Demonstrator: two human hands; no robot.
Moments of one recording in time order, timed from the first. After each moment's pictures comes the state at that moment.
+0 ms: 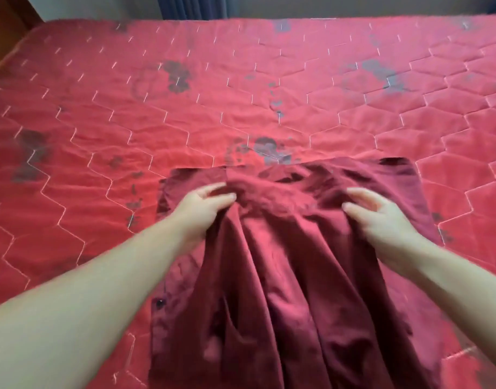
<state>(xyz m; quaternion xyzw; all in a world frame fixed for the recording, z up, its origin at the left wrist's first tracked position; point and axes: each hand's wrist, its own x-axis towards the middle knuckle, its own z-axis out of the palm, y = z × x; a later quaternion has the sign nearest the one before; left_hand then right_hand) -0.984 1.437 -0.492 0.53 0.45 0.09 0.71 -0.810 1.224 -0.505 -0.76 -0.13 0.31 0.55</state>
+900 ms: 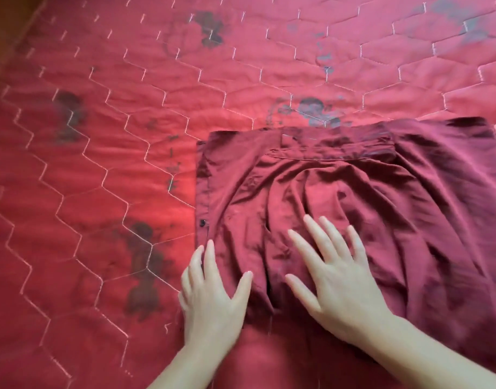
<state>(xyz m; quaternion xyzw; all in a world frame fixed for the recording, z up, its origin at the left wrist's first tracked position) -1.138 1.337 -0.550 0.78 0.57 0.00 0.27 -0.969 1.226 -0.556 -0.83 -0.54 0.10 0.09</state>
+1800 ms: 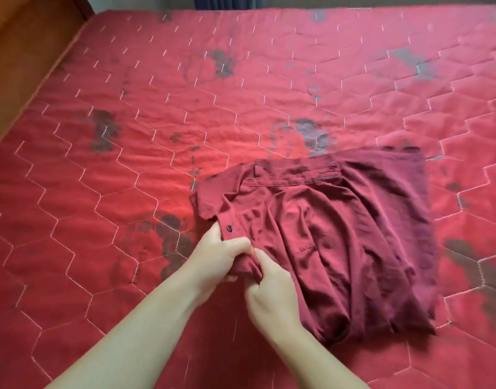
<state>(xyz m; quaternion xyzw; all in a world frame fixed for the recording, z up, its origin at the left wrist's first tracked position) -1.149 1.373 -0.440 0.56 0.48 0.01 0.67 -1.107 1.263 -0.480 -0.83 -0.26 0.32 0.37</state>
